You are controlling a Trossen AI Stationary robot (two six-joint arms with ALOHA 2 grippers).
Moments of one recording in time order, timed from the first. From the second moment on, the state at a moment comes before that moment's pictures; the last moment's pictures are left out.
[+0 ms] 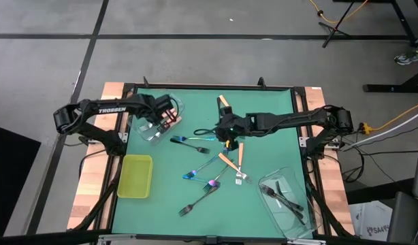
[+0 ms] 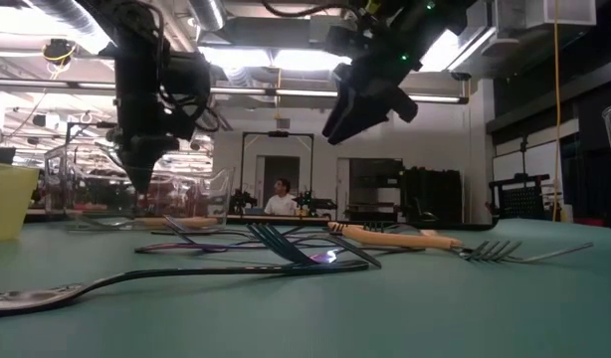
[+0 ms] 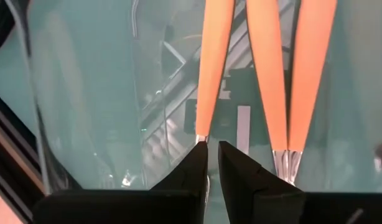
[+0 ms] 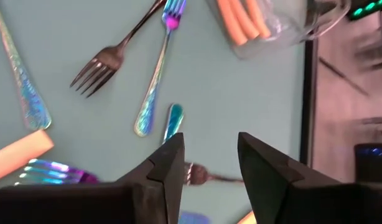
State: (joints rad) left arm 0.51 1.34 0.80 -0.86 -0.29 -0.27; right arm -0.04 1.66 1.20 -0.38 0.25 -0.55
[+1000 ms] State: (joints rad) left arm 0.31 1.34 1.00 -0.90 -0.27 -0.31; right arm -0.19 1.66 1.08 -0.50 -0.02 -0.34
